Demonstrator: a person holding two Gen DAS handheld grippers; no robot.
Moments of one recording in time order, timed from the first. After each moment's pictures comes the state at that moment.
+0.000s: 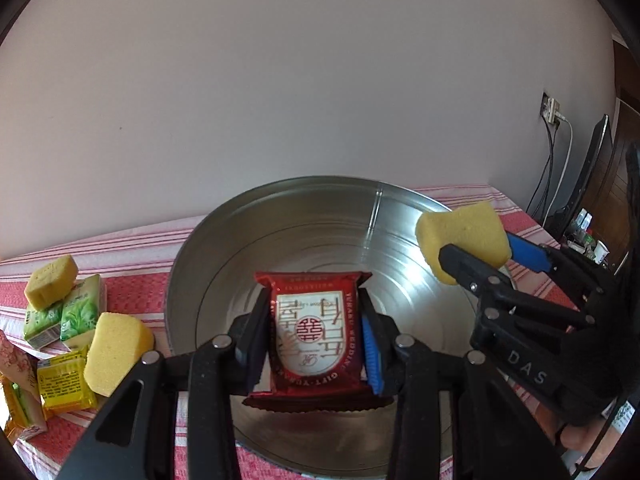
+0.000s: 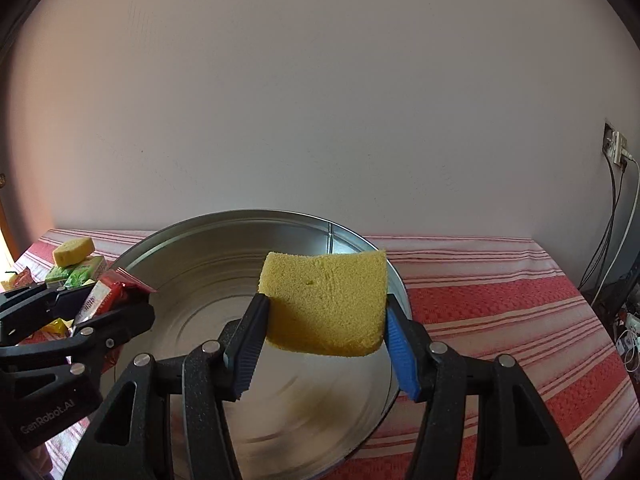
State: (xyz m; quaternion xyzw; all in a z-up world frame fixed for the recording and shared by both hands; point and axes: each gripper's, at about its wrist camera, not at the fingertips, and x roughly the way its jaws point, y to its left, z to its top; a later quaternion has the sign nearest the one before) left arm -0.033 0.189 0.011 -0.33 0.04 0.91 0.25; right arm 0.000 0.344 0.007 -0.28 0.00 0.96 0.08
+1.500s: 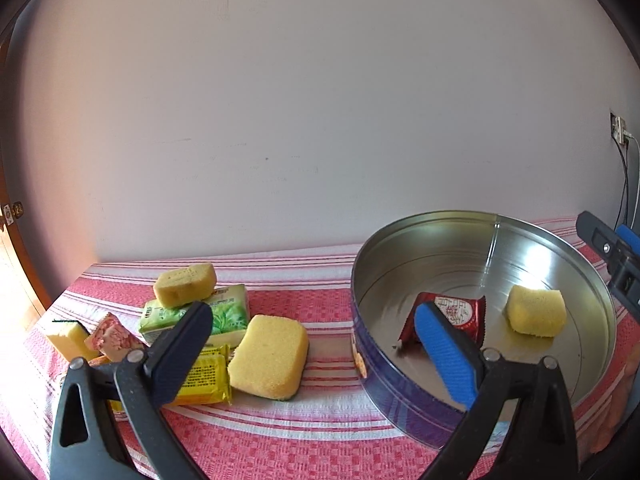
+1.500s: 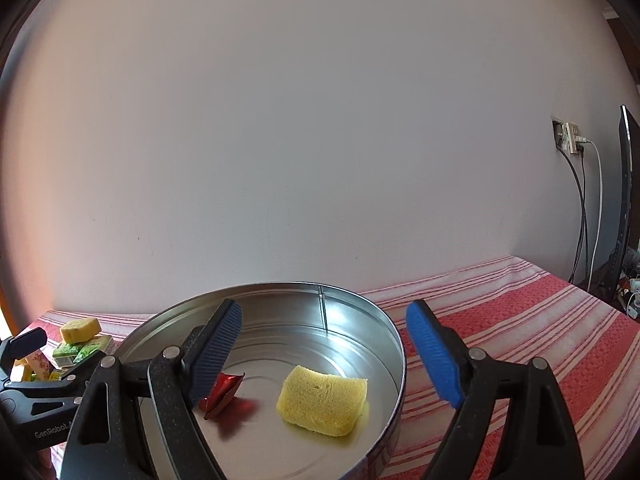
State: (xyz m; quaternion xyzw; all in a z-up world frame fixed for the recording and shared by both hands) left arm -0.012 0.125 0.007 -0.22 0.06 0.97 0.07; right arm 0.051 0.347 0.019 -0.11 0.07 0.98 0.13
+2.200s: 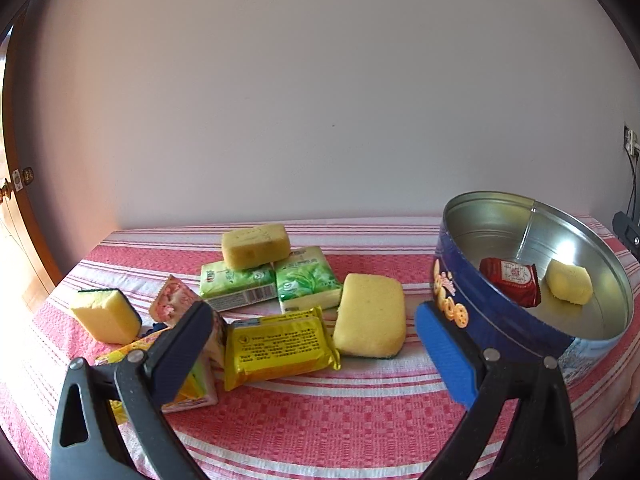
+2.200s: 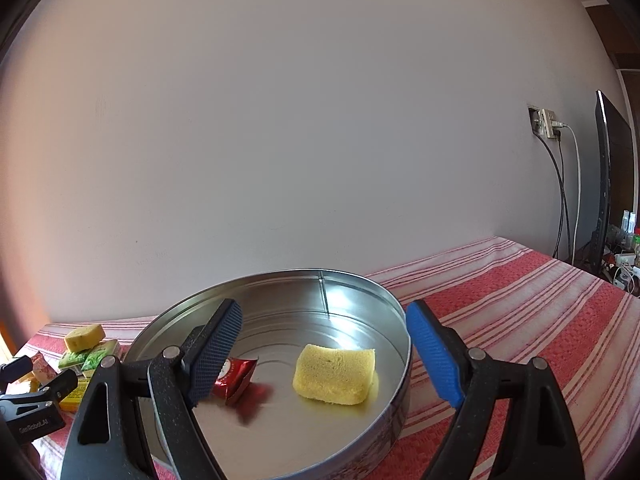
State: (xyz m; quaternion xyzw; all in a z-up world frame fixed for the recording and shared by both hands) left arm -0.014 0.034 -0.001 -0.26 0.04 0.96 0.06; right arm 0.063 0.319 0.013 -0.12 0.08 0.98 0.16
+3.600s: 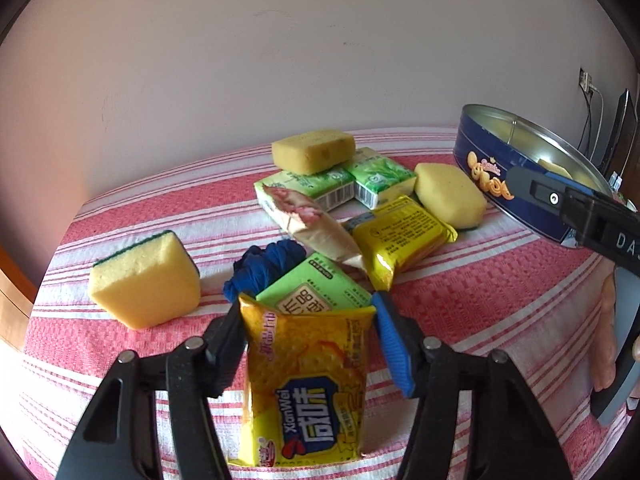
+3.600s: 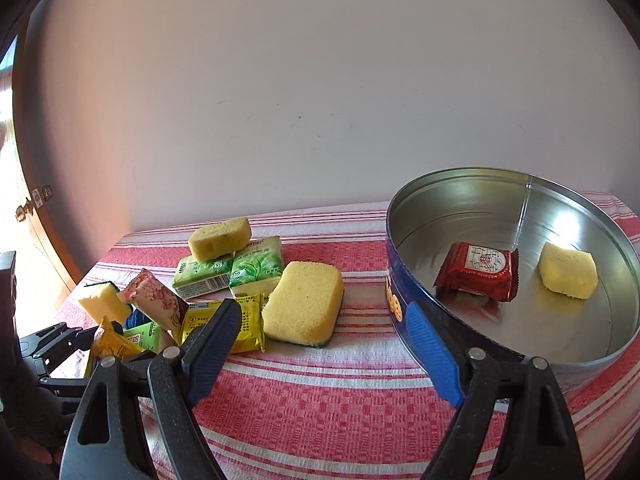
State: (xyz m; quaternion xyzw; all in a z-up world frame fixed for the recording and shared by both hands) left arm -0.034 -0.081 -0.035 -0.37 0.10 0.90 0.19; right arm -0.001 0.148 -0.016 -0.27 0.08 0.96 0.02
